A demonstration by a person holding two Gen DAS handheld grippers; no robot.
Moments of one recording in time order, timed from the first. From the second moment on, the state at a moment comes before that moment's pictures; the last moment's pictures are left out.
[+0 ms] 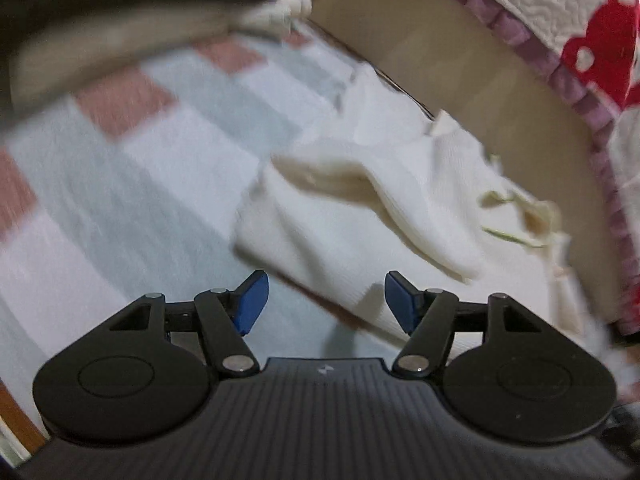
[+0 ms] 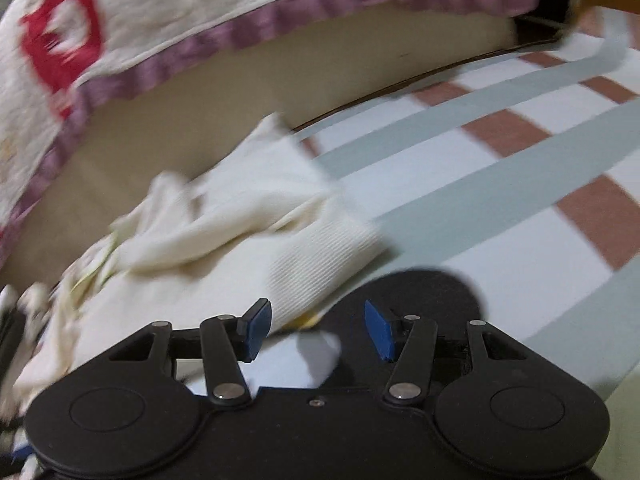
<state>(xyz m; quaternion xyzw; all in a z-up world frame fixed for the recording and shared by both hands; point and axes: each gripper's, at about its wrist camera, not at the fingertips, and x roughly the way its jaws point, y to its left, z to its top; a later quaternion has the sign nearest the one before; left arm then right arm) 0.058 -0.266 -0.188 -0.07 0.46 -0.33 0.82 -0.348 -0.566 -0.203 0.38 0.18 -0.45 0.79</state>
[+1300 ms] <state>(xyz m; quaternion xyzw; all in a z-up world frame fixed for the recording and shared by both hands) 0.081 -0.280 -0.205 -0.18 0.48 -0.33 0.79 -0.355 -0.599 -0.236 0.41 0.06 -0.39 0.82</state>
